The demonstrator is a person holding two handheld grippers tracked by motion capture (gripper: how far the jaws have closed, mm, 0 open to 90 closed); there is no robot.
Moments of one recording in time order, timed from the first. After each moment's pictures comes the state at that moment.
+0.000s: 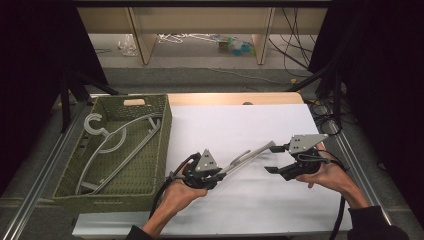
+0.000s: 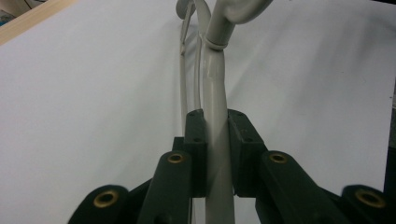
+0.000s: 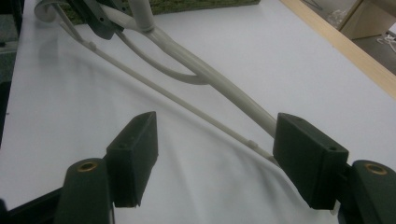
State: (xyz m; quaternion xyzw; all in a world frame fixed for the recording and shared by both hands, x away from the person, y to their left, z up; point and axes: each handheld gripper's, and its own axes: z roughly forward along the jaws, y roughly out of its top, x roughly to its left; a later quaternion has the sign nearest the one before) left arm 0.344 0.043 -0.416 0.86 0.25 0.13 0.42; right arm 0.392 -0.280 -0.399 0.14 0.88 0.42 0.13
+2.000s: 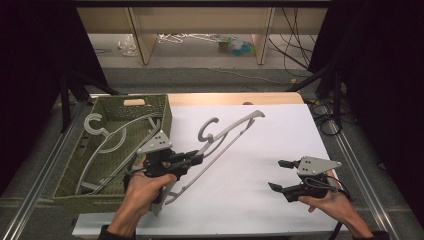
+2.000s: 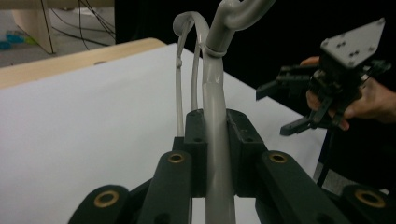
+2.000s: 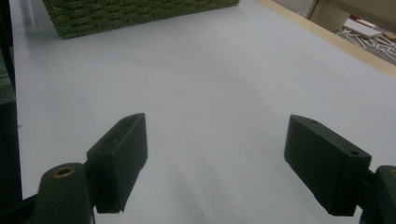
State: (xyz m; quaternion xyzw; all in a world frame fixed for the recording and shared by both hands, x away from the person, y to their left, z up) left arm 0.329 0.121 -0.346 0.74 0.34 0.08 0.57; right arm 0.336 -0.288 -0.423 0.21 0.85 0.46 0.17
